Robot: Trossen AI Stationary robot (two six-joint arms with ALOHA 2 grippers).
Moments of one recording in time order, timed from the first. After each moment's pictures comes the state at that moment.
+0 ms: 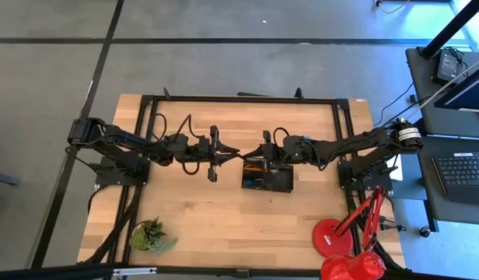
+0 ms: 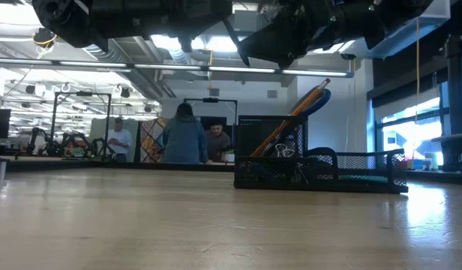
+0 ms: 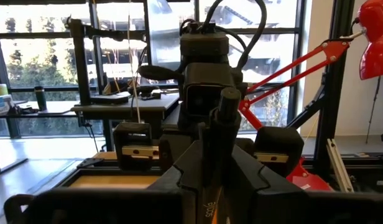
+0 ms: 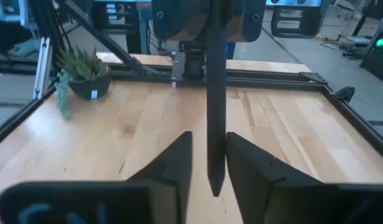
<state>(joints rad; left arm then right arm) 0.00 1.41 0.56 1.02 -0.04 0.02 0.03 1.47 0.76 0.48 0.02 -0.06</state>
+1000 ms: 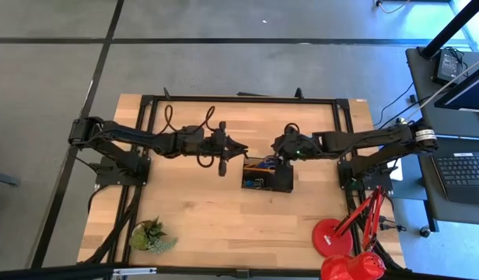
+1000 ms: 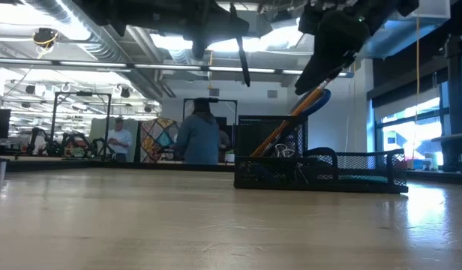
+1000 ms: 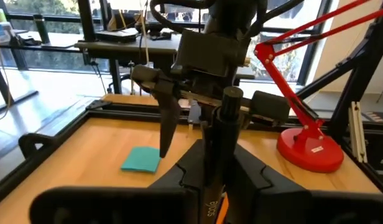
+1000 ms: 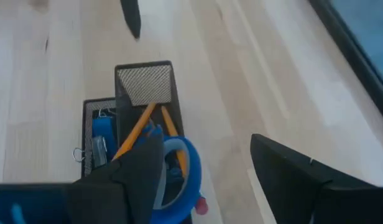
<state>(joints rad) 0.06 1.41 0.78 0.53 -0.02 -0.05 0.01 1.29 0.89 -0.40 0.24 0.13</state>
